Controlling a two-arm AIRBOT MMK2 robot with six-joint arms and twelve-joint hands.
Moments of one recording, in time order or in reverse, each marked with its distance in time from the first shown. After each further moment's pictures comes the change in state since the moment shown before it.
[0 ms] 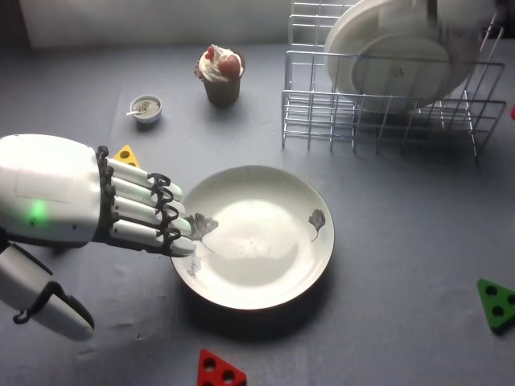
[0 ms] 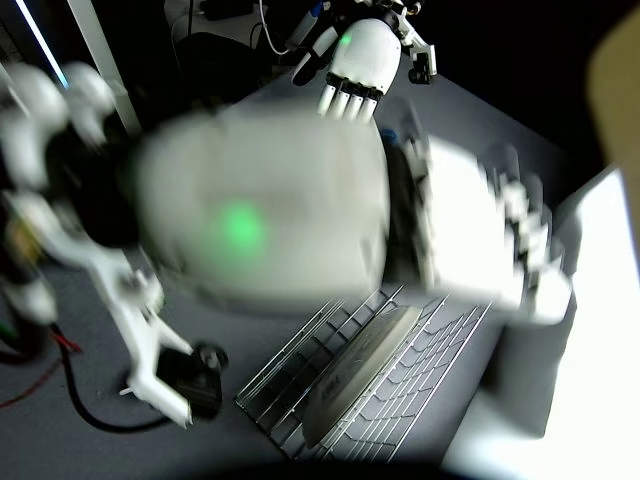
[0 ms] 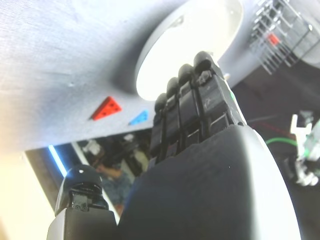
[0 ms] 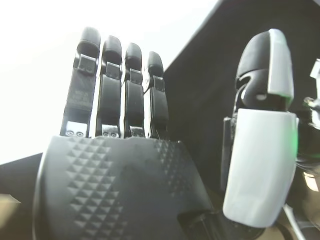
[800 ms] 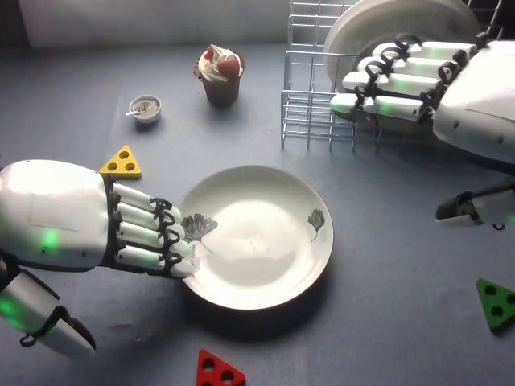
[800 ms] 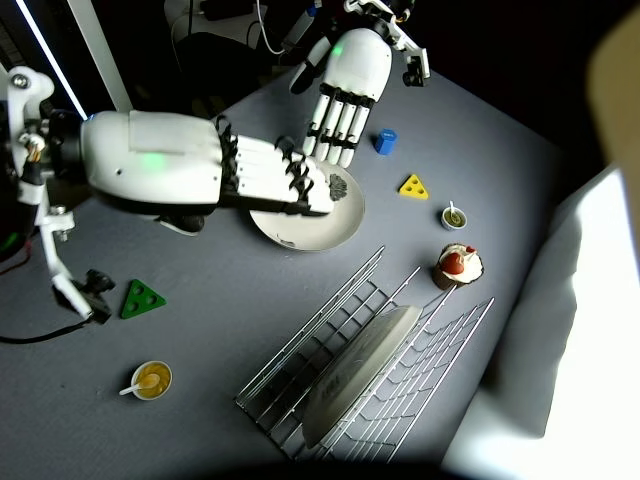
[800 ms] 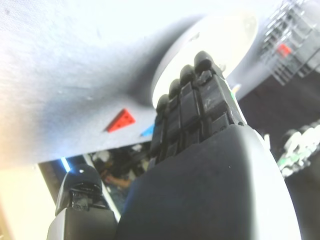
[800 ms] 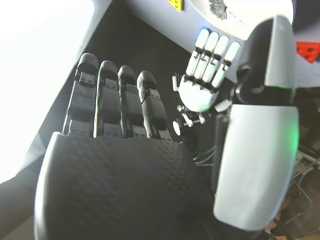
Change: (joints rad) left arm 0.039 -0.001 -0.048 0.013 0.091 0.053; right arm -0.227 0.157 -0.304 -0.088 -0.068 -0.083
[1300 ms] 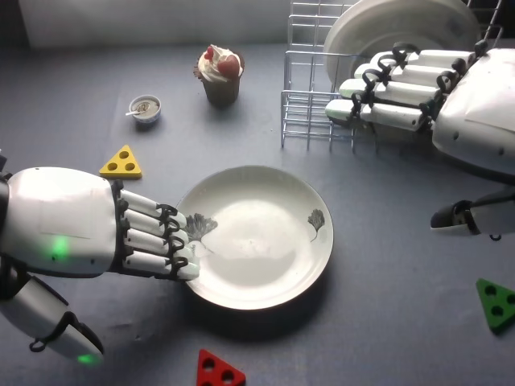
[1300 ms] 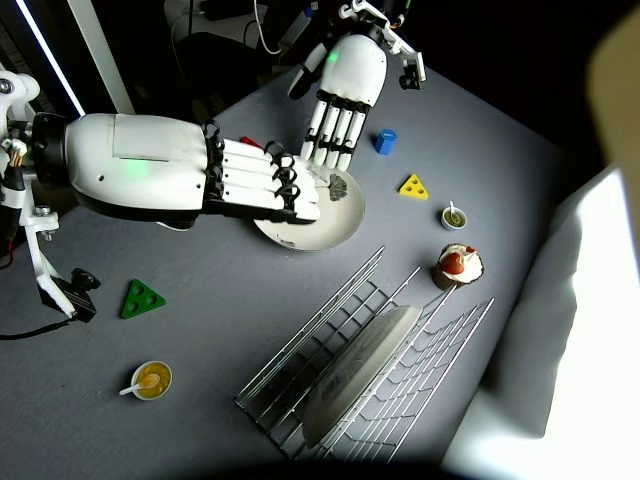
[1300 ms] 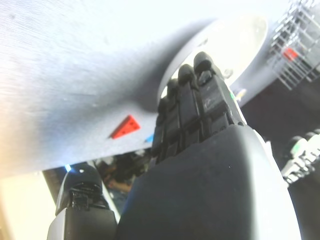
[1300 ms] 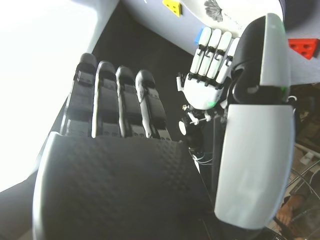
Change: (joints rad) left arm 0.019 -0.007 -0.025 0.006 0.046 0.024; right arm -0.042 0.019 -0.047 0.016 0.000 -0.042
